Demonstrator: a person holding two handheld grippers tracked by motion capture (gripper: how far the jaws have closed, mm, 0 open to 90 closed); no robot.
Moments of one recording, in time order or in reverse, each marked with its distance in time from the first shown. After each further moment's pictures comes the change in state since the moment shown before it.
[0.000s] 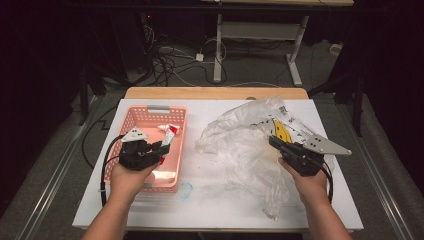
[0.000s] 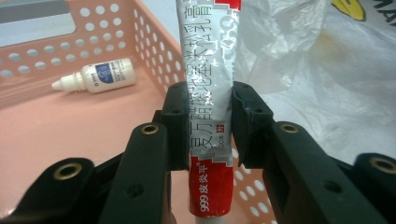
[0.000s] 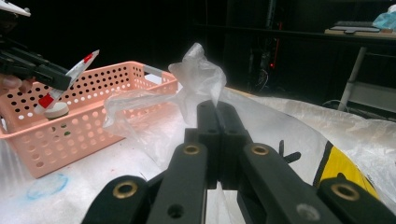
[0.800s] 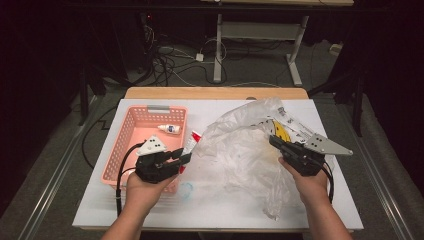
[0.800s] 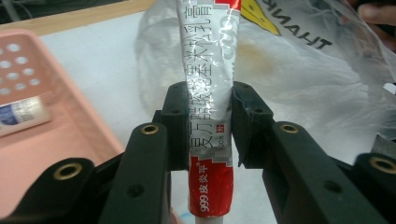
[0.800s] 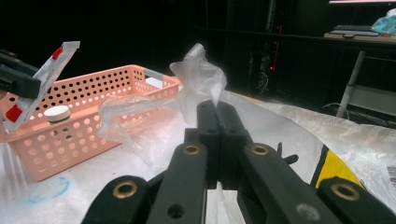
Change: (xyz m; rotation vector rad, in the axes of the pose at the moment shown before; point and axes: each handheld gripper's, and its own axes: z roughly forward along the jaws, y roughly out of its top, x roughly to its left) left arm -0.065 0.006 0.001 -0.062 -0.135 0.092; right arm 0.001 0.003 -0.002 -0.011 0.000 -0.002
